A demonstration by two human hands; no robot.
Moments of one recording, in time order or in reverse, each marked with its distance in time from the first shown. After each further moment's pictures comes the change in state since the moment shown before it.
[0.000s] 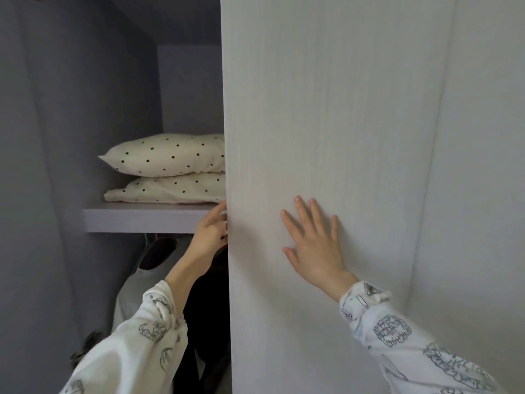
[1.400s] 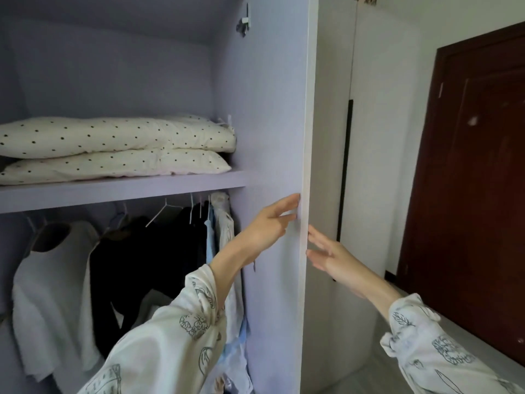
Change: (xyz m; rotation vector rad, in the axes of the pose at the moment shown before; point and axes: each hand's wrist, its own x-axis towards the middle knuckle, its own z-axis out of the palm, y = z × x) left_hand -0.305 0.140 0.195 0.006 -0.773 0.014; right_hand -0.352 0.032 -0.220 1.048 -0.159 0.629
